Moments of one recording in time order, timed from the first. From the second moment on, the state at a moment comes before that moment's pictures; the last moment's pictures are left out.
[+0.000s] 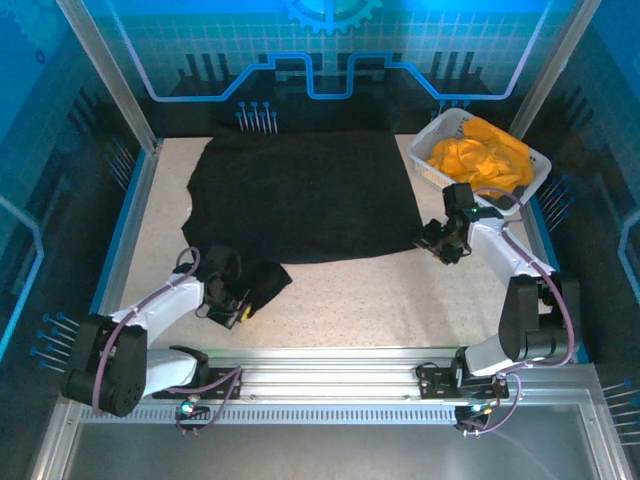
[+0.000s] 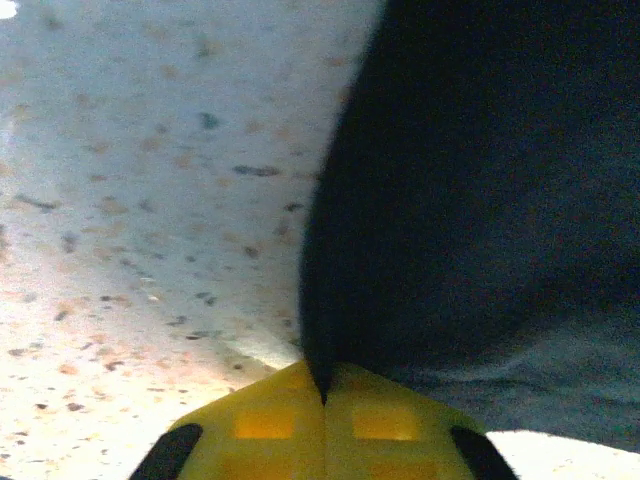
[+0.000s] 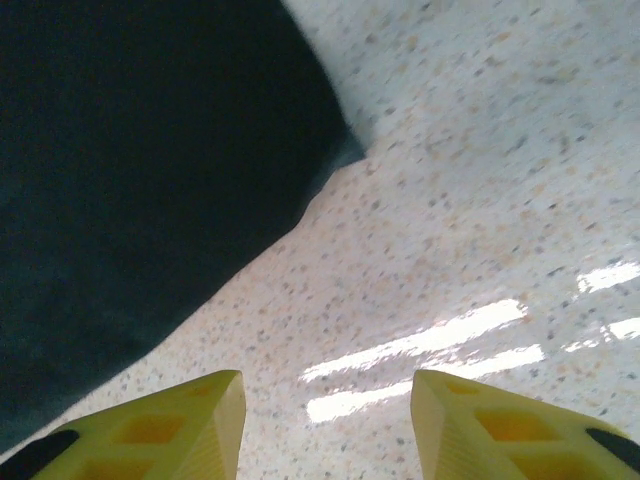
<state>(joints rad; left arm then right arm) -0.23 1.22 0.53 -0.71 0.21 -1.37 0.05 1.48 0.99 -0.75 -0.15 0.68</state>
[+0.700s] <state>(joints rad) -0.24 0.74 0.54 -1.06 0.07 -1.37 0.01 1.69 1.02 -0.62 -0.16 0.77</state>
